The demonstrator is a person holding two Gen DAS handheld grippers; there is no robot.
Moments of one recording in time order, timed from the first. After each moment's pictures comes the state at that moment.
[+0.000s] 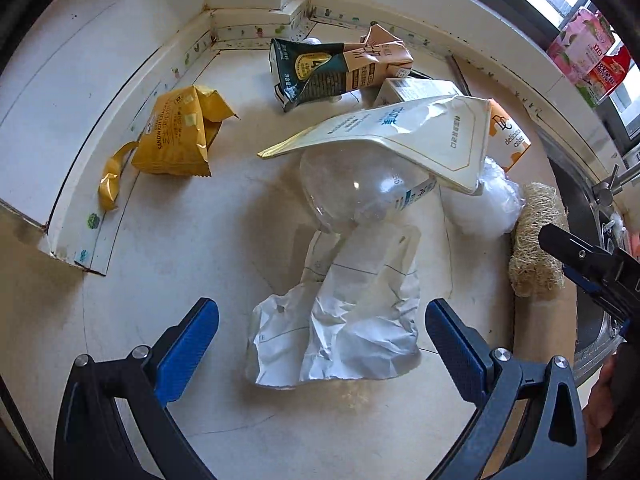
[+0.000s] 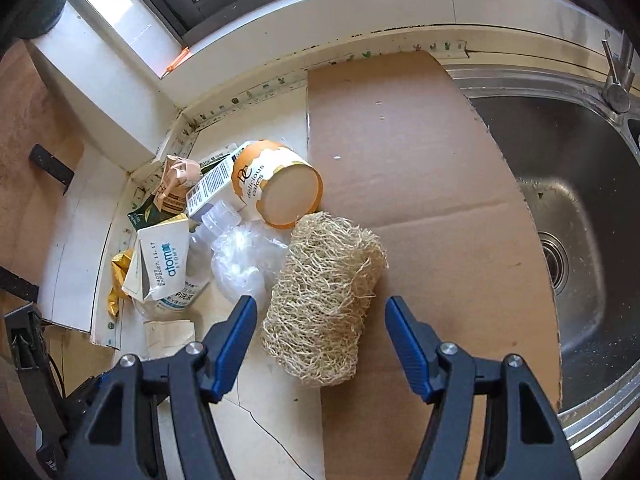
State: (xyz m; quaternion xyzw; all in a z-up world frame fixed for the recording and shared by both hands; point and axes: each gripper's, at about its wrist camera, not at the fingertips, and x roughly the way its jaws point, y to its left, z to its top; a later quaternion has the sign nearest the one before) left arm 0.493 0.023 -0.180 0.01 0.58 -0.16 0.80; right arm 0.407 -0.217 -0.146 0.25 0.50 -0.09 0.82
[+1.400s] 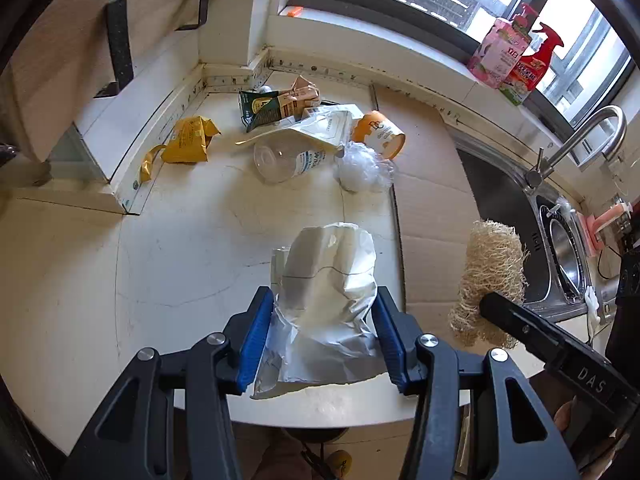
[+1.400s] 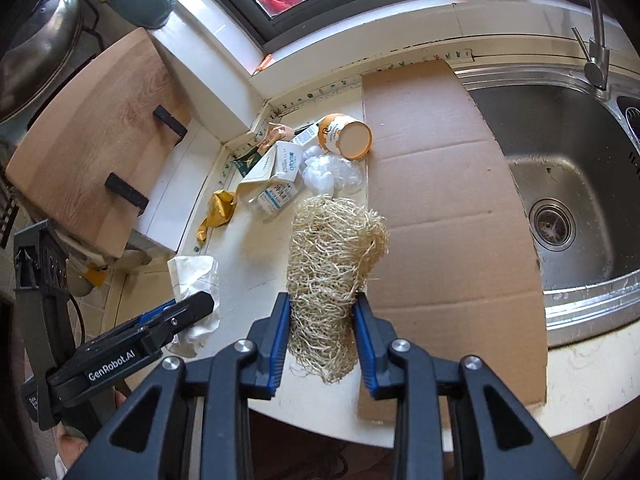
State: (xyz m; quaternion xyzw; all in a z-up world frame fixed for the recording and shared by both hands) left arm 0.356 0.034 -0.077 -0.02 0.52 -0.21 0.83; right arm 0.256 -0.191 -0.081 0.27 0.46 0.02 0.85
